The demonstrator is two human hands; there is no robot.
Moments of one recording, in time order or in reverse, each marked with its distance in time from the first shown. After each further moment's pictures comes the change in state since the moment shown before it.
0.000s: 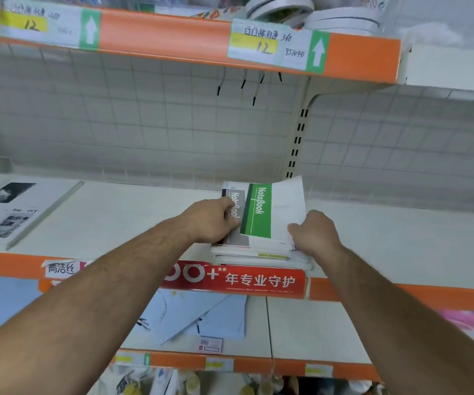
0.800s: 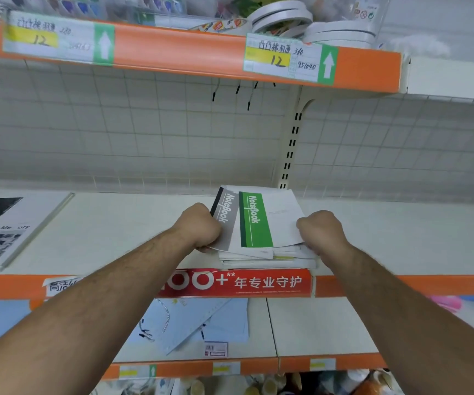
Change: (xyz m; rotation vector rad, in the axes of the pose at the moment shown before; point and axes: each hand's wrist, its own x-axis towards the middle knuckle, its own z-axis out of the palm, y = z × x) left_hand 0.001 -0.026 -0.001 -0.575 -0.013 -0.305; right_hand -0.013 -0.012 -0.004 0.189 0.084 0.157
